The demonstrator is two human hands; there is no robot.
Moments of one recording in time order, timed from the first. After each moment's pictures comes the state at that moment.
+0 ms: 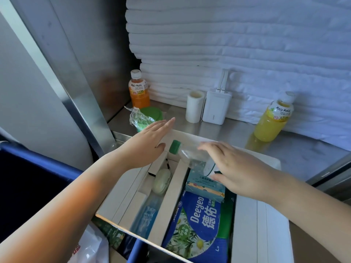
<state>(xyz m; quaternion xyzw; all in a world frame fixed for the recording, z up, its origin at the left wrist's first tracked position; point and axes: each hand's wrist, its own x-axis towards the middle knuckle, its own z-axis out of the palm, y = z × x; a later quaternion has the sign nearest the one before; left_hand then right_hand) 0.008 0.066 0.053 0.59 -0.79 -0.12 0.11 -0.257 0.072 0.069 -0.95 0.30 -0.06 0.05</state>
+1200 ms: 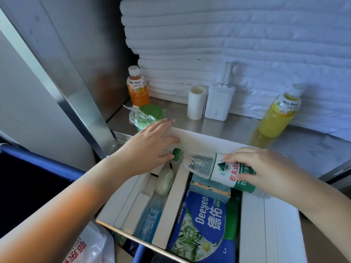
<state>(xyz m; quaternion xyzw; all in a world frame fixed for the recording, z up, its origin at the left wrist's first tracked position) 0.006 0.074 0.057 0.54 -0.84 0.01 0.04 -0.290 0.063 0.065 -0.88 0.45 -0.02 0.15</state>
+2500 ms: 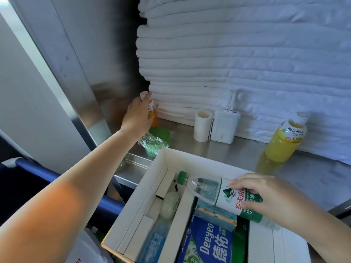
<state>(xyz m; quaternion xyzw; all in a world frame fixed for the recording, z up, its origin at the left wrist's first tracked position) 0.069 -0.051 0.076 0.74 -0.63 0.04 0.23 -0.294 0.060 0.065 -0.87 0.46 -0.03 0.20</state>
